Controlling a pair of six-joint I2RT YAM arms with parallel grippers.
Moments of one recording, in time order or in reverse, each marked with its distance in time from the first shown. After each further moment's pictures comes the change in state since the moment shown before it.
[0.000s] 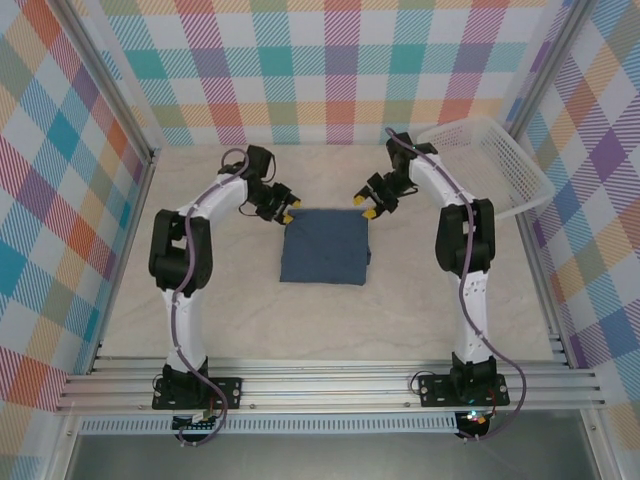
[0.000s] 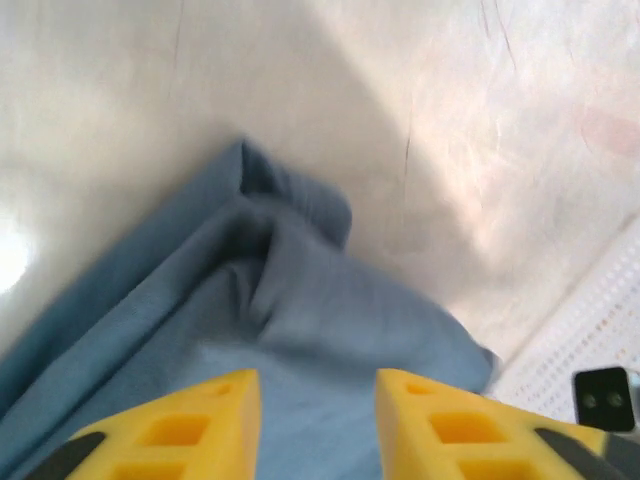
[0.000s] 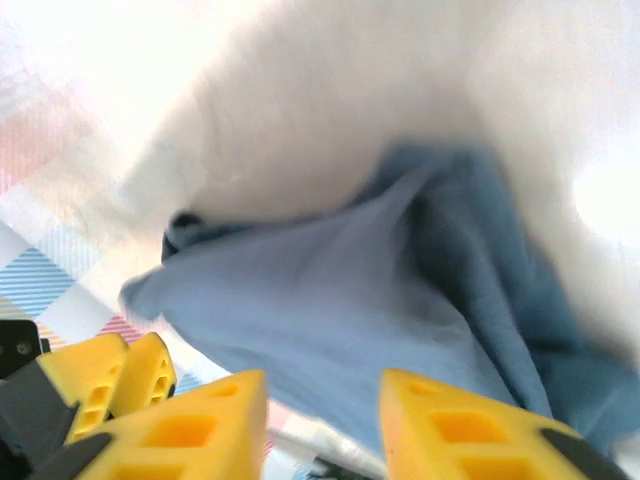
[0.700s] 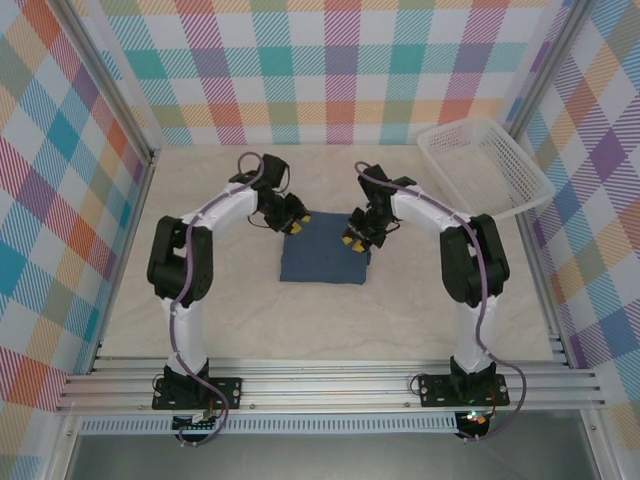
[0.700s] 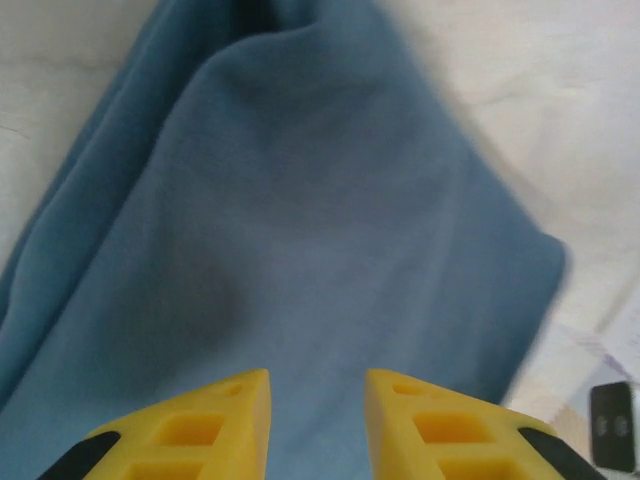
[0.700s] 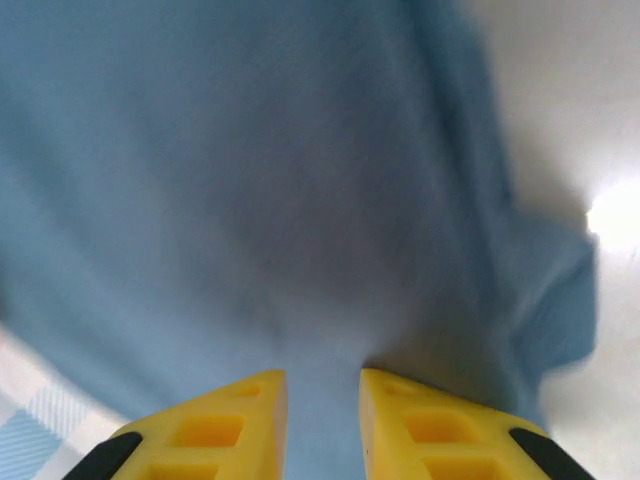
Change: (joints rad) left arm -0.111 -0.037 -0.139 0.034 -0.076 0.112; right arm 0.172 -0.233 -0.530 0.246 0.217 0.037
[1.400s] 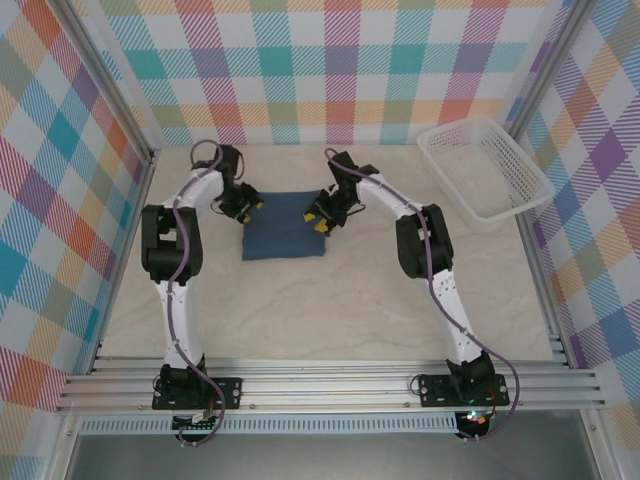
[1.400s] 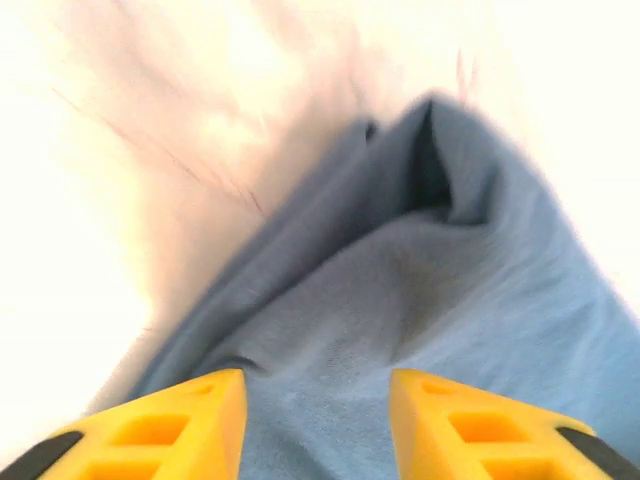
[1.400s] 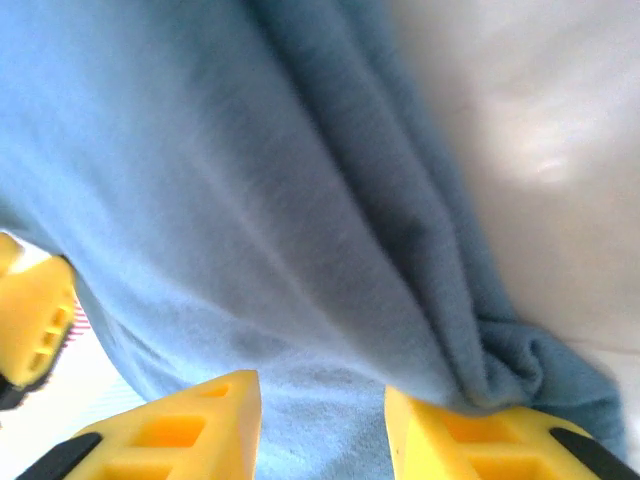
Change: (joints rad) left arm 0.289 0.108 0.229 -0.153 -0.176 0.165; right arm 0.079 0.424 0.626 0.009 -0.225 0.019
